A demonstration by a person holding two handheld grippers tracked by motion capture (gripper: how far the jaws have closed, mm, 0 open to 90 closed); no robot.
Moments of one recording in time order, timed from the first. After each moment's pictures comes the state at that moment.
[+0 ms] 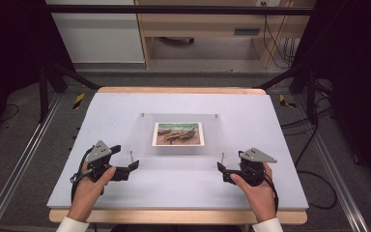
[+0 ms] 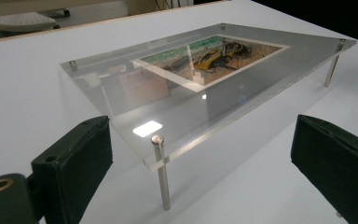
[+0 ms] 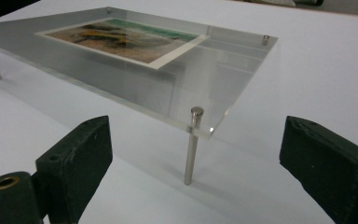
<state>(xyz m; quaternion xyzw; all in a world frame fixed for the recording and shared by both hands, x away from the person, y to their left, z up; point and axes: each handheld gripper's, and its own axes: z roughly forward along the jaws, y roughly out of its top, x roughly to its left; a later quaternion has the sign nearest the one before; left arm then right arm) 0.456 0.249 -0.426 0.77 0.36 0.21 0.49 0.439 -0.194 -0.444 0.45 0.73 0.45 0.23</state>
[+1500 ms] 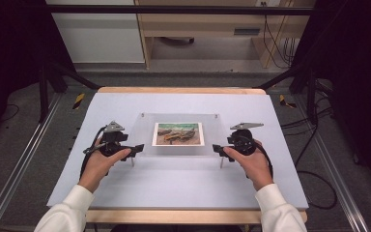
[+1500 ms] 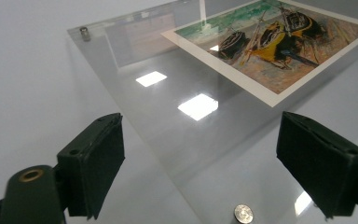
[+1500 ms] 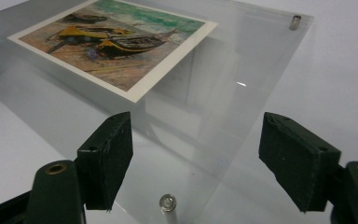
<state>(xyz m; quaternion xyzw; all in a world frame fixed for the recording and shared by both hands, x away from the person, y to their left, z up) 0.532 0.242 -0.436 0.79 0.43 0.15 0.41 0.519 -0.186 -0.426 0.48 0.78 0.39 0.12</state>
